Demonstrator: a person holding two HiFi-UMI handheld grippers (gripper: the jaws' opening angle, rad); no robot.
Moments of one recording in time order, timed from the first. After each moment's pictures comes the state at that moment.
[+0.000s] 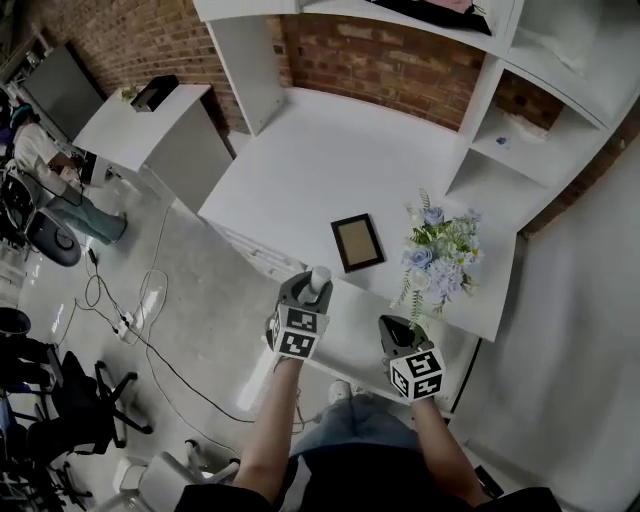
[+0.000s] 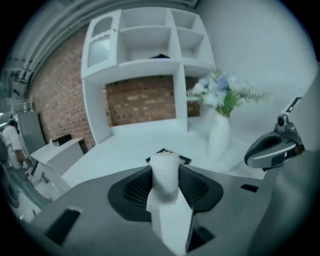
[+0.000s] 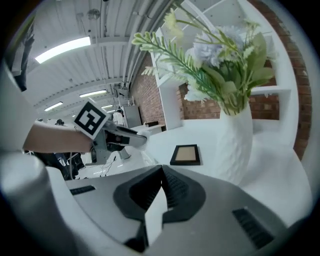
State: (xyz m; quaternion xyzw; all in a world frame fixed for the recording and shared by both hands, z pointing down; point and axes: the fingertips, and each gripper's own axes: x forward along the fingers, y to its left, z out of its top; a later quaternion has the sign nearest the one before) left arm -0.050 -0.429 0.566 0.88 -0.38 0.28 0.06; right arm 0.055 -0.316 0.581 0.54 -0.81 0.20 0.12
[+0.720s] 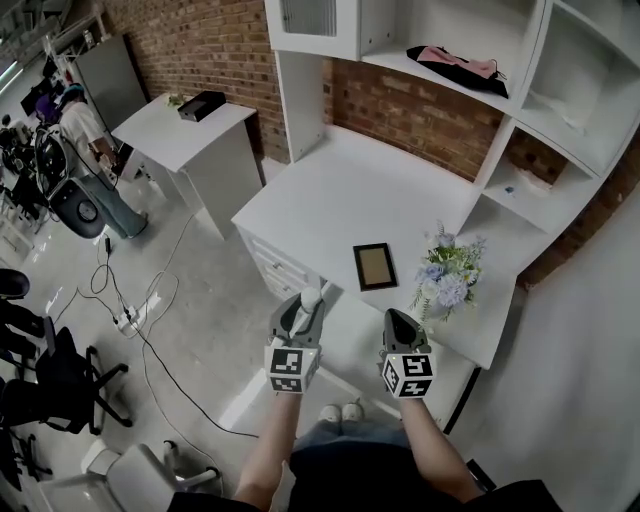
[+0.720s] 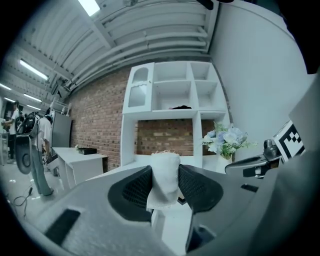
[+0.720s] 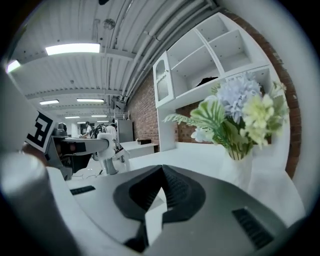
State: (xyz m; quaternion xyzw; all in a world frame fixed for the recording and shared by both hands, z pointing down) left arm -0.129 -0.368 0.470 0.86 -0.51 0.06 0.02; right arm 0.041 -0.339 0.511 0.61 -0.79 0.10 0.05
